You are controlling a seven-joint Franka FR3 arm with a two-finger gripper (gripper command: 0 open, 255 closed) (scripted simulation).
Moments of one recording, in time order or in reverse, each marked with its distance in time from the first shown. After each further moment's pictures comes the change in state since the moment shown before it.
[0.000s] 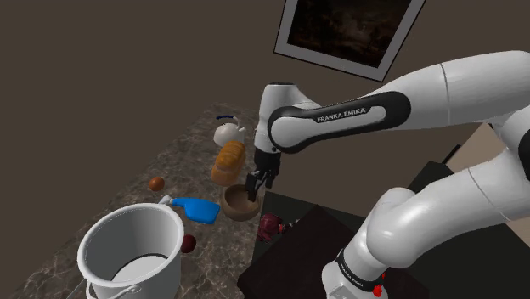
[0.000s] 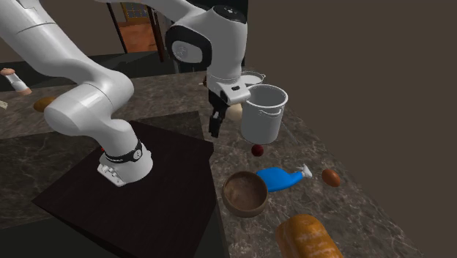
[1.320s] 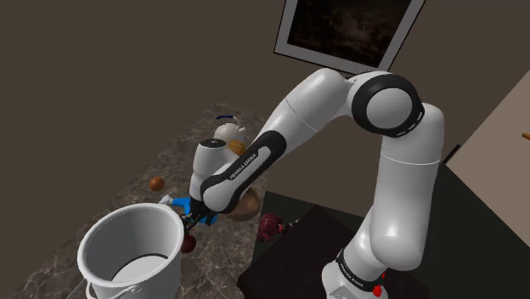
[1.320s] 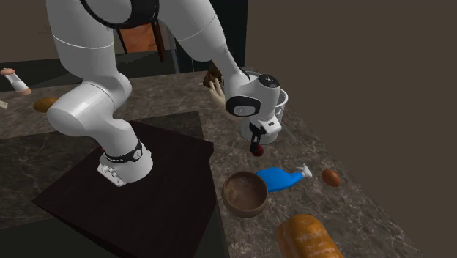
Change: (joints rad) arm 0.120 0.808 0.083 0.305 -0.147 0.613 0.313
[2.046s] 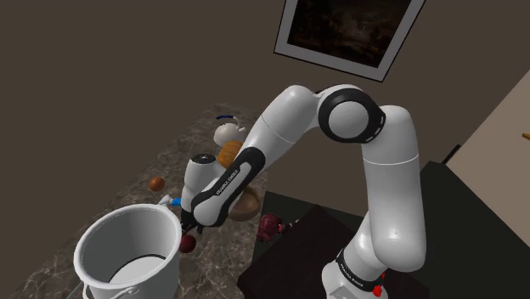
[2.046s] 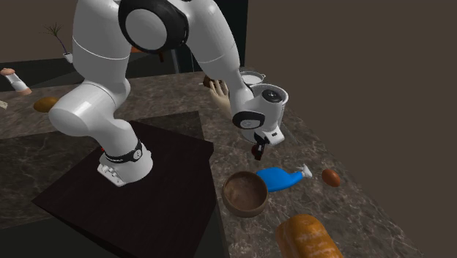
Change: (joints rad) arm 0.064 0.197 -0.059 0.114 -0.052 0.105 0.050
